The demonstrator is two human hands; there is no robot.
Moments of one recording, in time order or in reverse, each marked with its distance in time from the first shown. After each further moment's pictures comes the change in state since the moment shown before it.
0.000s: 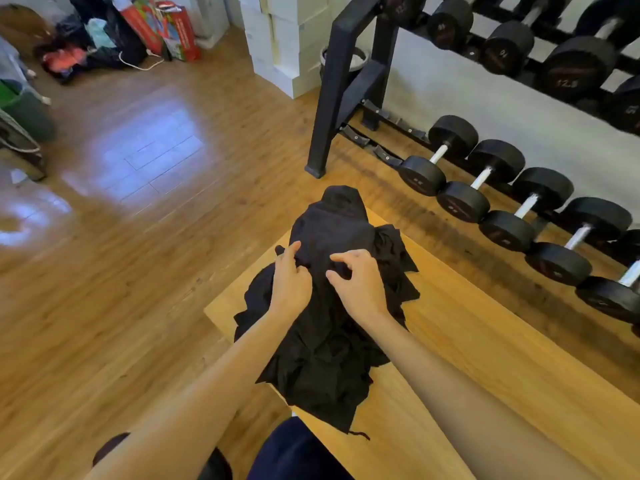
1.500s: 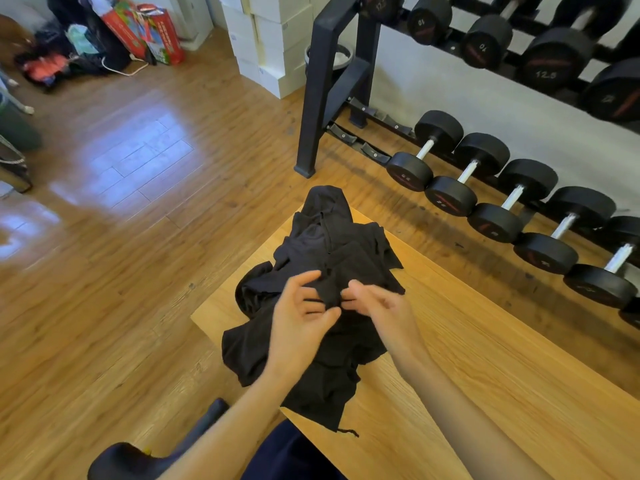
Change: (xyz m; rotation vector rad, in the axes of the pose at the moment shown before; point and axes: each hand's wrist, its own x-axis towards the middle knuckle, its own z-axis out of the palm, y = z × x) left_hand -0.078 0.004 0.017 -0.224 -0.054 0.199; right_hand -0.062 0.005 -0.073 0.613 -0.132 0.243
